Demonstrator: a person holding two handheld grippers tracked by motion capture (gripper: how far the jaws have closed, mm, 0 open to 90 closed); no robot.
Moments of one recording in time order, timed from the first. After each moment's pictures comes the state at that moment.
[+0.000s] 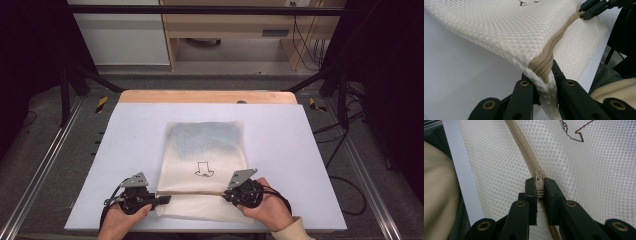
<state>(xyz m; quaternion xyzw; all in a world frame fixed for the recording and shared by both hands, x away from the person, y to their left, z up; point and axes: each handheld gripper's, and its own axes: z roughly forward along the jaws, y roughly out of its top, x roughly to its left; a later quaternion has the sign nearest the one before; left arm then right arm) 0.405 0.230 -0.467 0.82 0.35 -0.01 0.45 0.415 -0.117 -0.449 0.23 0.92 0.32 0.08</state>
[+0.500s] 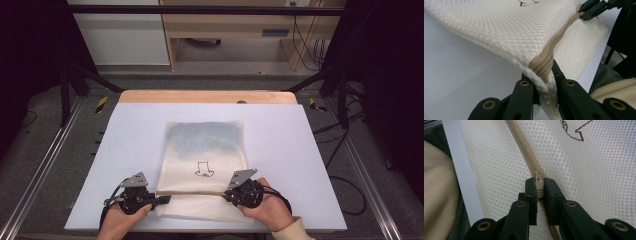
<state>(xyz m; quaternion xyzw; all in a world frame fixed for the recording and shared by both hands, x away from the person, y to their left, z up) 0.405 0.231 -0.466 0.82 0.35 -0.01 0.45 0.415 -0.118 -0.449 0.23 0.92 0.32 0.08</state>
